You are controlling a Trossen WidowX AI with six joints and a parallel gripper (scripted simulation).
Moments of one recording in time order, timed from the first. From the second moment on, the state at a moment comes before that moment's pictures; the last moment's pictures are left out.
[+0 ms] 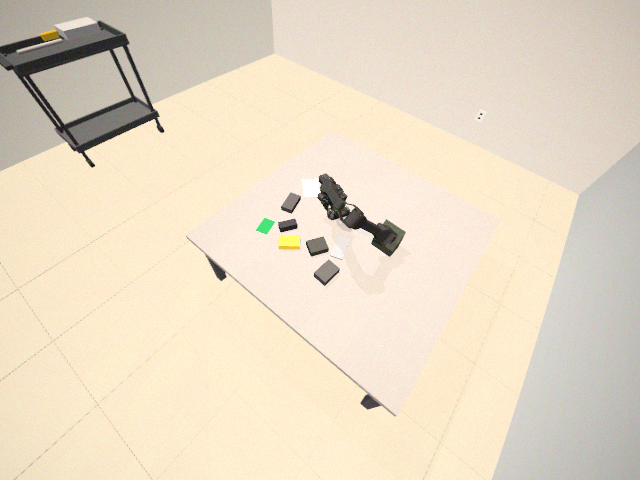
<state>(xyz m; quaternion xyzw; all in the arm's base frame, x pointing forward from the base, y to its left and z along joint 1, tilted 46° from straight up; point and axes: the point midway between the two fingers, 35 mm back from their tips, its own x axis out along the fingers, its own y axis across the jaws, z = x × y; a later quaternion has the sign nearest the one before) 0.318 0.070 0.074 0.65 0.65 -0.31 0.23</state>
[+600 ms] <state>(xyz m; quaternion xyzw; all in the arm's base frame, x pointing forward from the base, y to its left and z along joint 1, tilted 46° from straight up) 0.318 0.082 0.071 0.65 0.65 -0.30 0.23</state>
